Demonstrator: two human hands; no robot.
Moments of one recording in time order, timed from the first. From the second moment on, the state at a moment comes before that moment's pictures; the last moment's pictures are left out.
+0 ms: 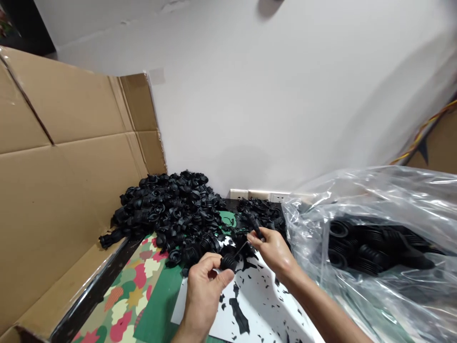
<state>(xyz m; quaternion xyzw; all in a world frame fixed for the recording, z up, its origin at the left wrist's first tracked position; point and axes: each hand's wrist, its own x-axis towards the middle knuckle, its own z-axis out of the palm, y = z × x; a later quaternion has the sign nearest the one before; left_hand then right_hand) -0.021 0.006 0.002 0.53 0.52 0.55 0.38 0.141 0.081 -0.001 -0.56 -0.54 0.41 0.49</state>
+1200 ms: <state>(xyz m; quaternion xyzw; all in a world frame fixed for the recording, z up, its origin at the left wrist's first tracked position) 0.005 0.009 0.015 0.24 0.47 0.60 0.61 0.116 0.023 0.001 -0.43 -0.60 0.33 0.59</state>
